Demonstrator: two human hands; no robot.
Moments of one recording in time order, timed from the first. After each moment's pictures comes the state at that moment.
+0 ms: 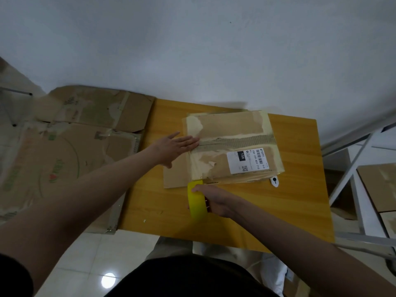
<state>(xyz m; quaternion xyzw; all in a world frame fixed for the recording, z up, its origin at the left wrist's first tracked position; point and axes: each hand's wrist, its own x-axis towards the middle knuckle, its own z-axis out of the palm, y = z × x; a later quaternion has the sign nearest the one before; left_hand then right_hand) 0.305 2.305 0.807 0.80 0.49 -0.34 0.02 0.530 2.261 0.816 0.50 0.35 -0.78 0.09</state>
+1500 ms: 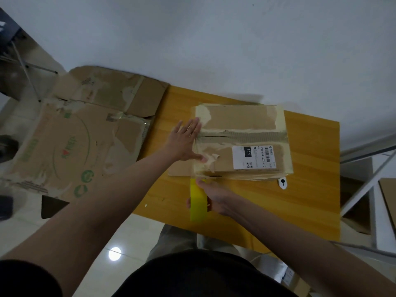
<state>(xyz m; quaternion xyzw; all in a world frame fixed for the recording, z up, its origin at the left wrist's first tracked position) 0.345 2.302 0.784 0.65 0.72 -0.20 0.14 0.542 2.260 0.792 0.47 0.32 -0.81 0.13</state>
